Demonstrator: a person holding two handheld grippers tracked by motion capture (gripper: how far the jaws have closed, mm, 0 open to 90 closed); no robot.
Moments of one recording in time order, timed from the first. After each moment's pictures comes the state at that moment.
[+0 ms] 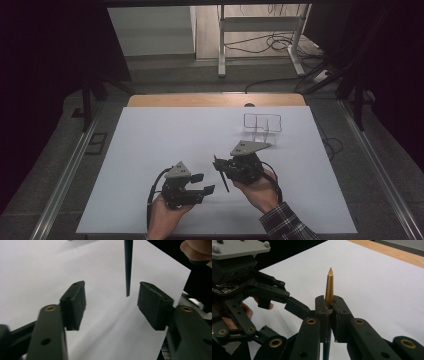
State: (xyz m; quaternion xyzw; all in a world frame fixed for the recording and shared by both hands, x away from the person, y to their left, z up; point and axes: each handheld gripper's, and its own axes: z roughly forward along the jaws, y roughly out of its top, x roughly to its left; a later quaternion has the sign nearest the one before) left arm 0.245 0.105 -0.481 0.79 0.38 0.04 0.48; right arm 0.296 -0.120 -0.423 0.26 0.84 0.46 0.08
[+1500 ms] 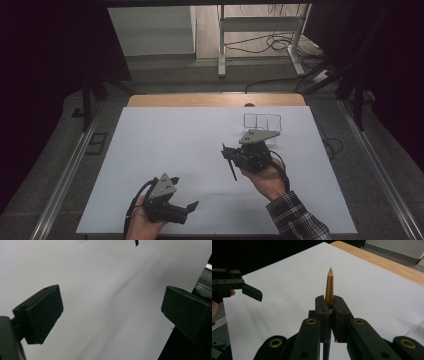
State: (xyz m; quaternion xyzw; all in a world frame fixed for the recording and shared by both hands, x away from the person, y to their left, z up) left arm 0.207 0.139 -0.479 0.83 0.35 0.13 0.42; right arm 0.319 -0.137 -0.407 0.27 0.84 0.46 0.11
